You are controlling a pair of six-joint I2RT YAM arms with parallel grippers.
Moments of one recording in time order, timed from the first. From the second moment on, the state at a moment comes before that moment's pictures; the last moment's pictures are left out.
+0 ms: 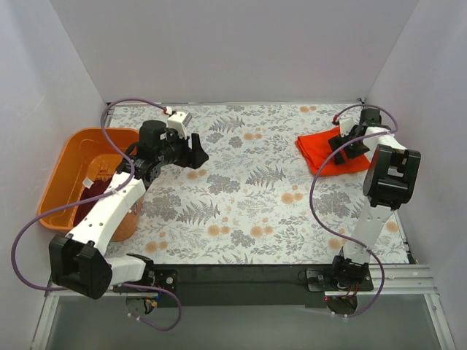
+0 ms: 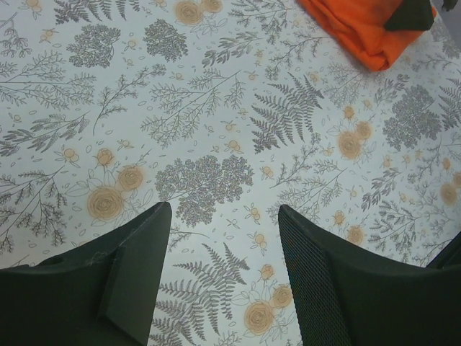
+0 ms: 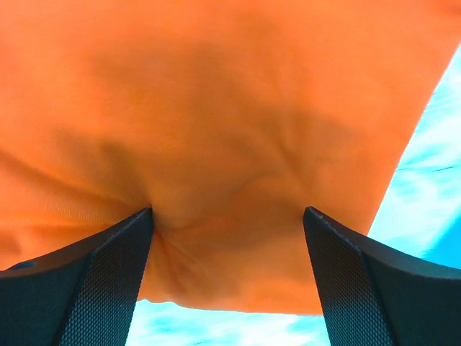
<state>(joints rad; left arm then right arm) -0.32 1.24 1.08 -0.34 0.35 -0.15 -0.18 2.02 1.44 -0.55 -0.21 -0.64</state>
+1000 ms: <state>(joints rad) -0.32 1.24 1.08 -0.35 0.35 -0.12 -0.12 2.00 1.64 -0.72 -0.23 -0.53</state>
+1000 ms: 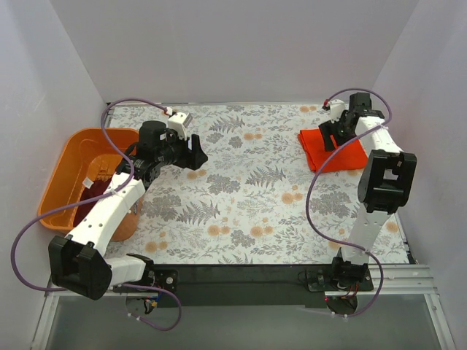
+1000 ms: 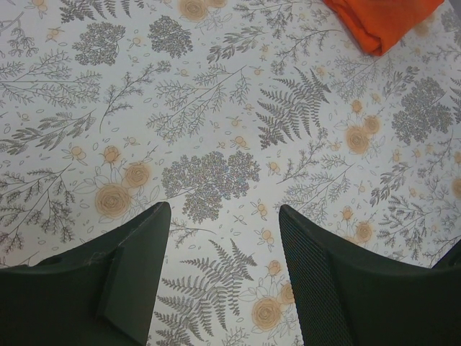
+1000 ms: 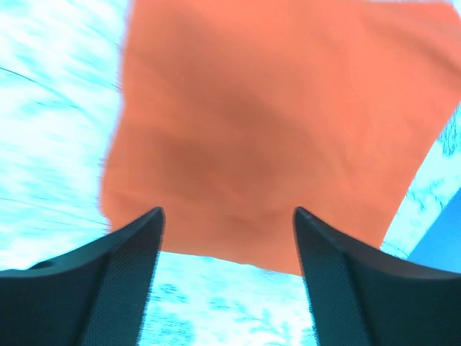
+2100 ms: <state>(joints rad) -0.32 1.23 1.08 -0.35 0.34 -0.10 0.09 2.29 1.85 -0.61 -0.12 -0.41</state>
